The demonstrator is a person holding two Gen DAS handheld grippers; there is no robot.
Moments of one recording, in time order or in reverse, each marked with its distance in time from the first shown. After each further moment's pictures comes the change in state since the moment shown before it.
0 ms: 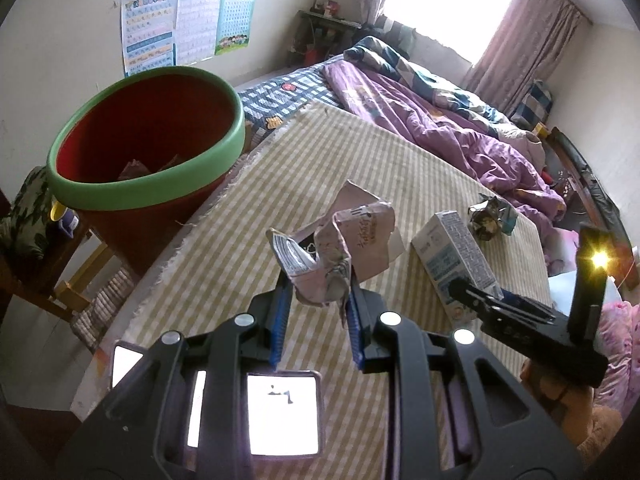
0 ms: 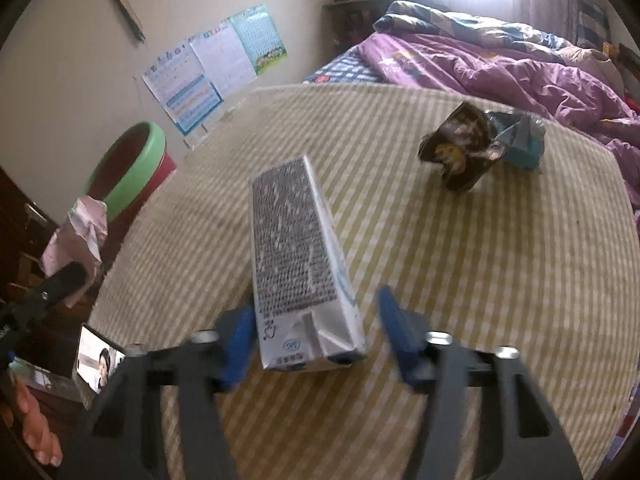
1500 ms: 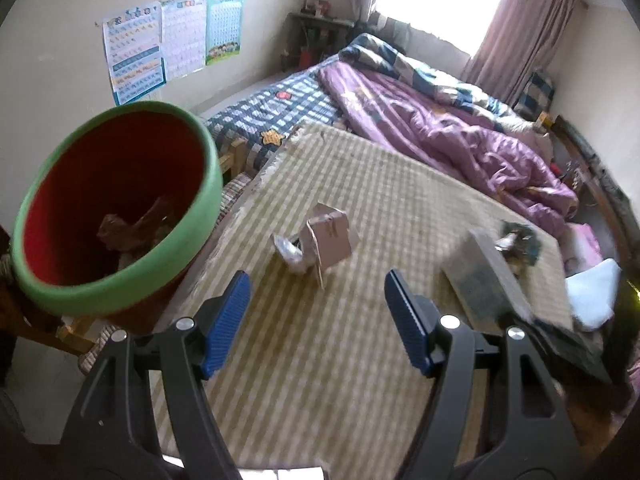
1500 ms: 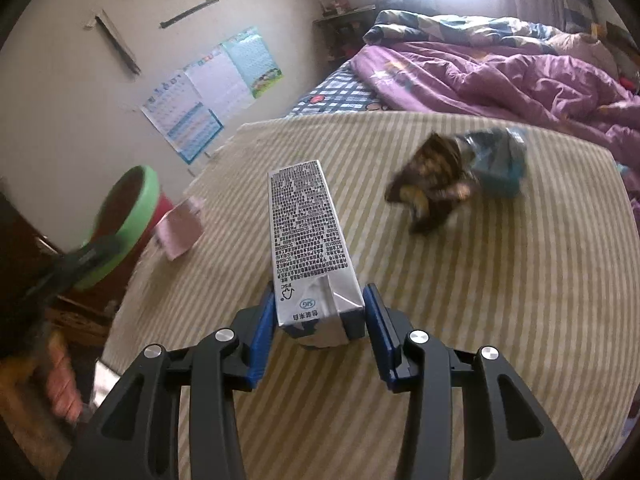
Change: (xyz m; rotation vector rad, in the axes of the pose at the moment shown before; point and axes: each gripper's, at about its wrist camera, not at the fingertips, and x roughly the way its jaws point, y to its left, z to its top) left arm 0.069 -0.006 0.061 0.066 0.014 0.029; right arm -0.014 -0.038 0.015 0.081 -0.076 0.061
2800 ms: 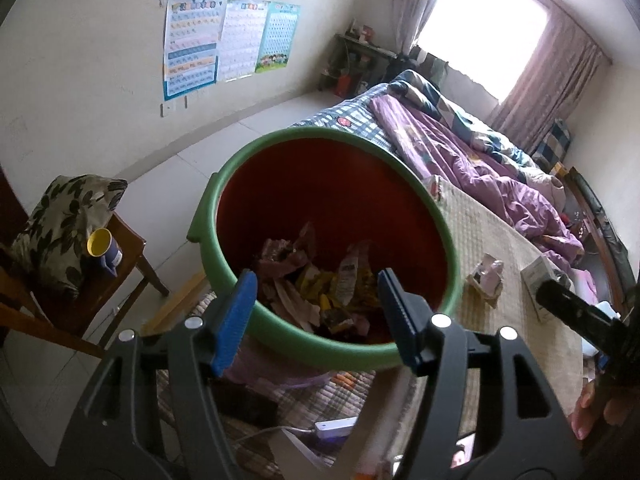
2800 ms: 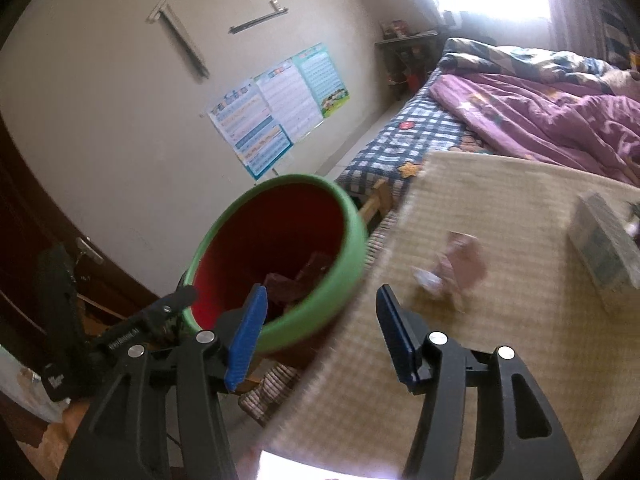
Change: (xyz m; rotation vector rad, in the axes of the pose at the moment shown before) left arm -0.070 0.213 0.007 -0.135 -0.085 -0.005; right arm 0.032 0.231 0.021 -0.060 -0.095 0.130
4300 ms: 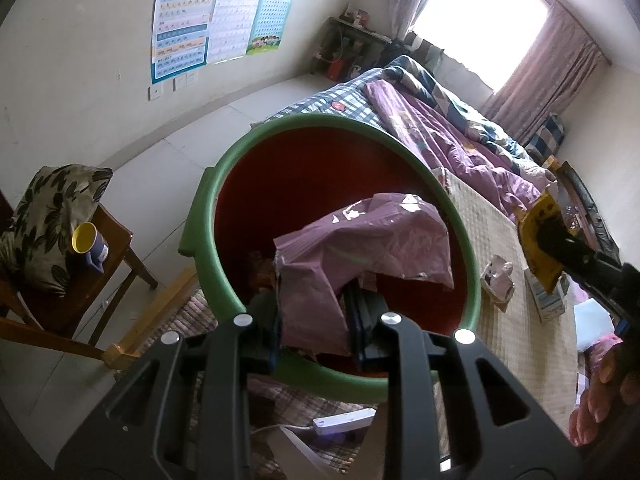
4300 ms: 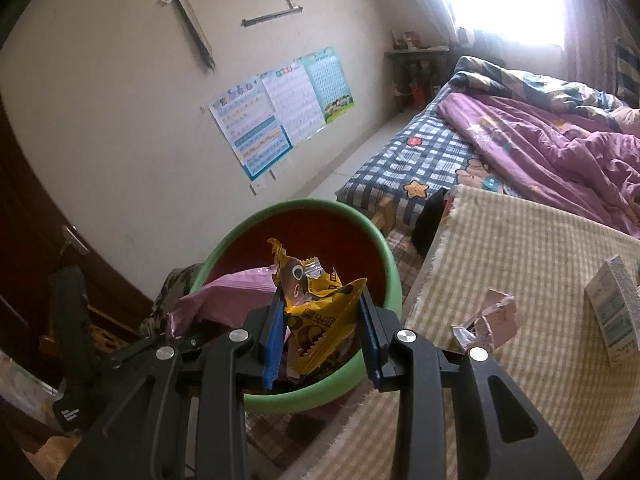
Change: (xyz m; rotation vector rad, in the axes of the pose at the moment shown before) left arm 0.035 0.021 0.016 -0.011 0.076 -0.053; right arm 0.052 0.052 0.043 -0.098 0.004 -0.047
